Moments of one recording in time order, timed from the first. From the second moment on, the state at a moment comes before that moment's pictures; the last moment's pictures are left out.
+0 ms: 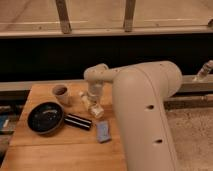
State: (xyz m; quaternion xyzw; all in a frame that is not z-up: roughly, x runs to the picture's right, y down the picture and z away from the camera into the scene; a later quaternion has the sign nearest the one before) arm -0.076 0.093 0.871 -0.36 0.08 0.43 0.83
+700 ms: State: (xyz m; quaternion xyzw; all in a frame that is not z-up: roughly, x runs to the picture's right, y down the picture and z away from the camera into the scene) arm -0.129 0.016 0.789 -0.29 0.04 0.37 0.88
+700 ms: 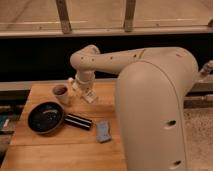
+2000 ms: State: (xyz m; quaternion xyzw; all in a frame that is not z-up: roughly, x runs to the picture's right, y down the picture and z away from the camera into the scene) arm -0.300 0.103 0.769 -0.42 -0.08 0.17 0.89
